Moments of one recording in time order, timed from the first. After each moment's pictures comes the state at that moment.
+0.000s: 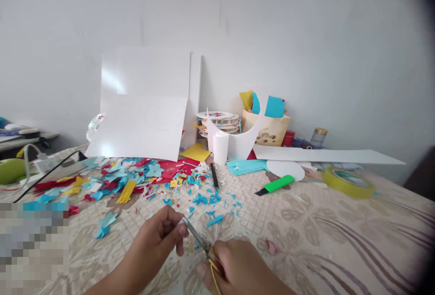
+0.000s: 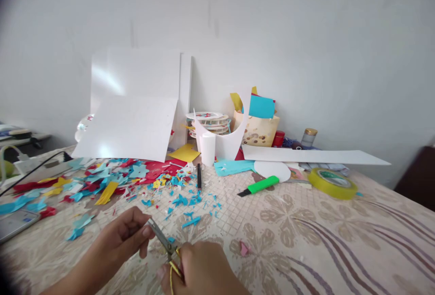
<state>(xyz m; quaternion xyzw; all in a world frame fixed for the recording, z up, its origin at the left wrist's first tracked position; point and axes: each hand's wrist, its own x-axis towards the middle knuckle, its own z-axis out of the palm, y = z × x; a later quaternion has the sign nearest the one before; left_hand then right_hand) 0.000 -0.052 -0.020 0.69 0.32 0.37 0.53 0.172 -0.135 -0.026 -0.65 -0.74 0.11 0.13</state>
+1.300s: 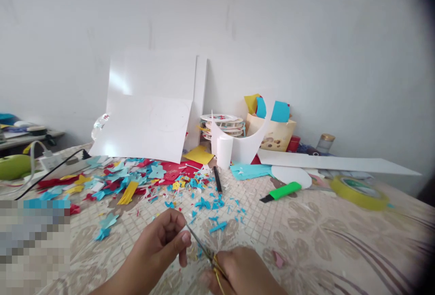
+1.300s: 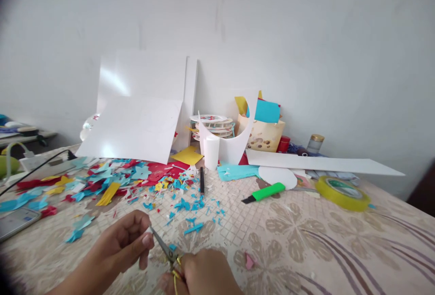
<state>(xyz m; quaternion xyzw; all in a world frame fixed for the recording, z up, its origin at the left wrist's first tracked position) 0.002 -0.053 -0.017 0.66 0.30 0.37 0.58 0.171 -0.127 -0.018 -0.65 -0.75 0.14 0.06</state>
